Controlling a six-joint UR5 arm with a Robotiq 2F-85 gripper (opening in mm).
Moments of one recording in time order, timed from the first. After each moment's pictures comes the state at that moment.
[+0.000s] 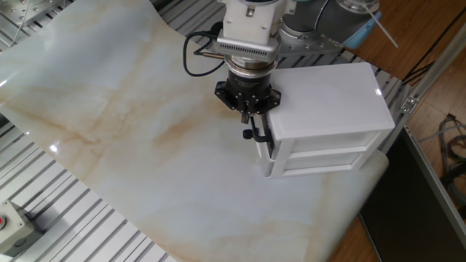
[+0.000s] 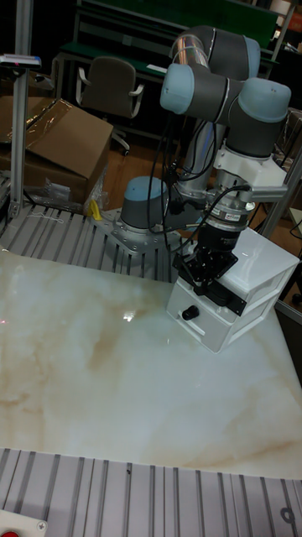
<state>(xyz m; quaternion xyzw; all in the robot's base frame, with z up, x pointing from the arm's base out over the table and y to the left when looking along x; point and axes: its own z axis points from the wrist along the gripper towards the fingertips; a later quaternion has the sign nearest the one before) 0.457 0.128 0.149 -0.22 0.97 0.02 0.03</state>
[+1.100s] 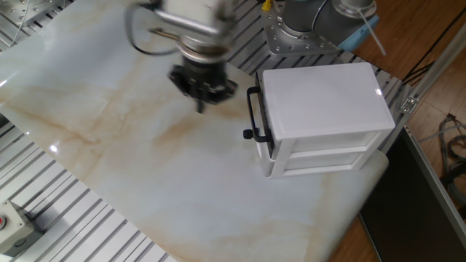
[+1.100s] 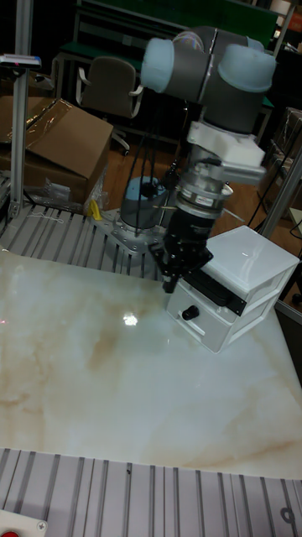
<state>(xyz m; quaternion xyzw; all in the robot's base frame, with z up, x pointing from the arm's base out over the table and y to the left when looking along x) 0.521 0.035 0.192 -0.15 0.99 -0.02 0.05</state>
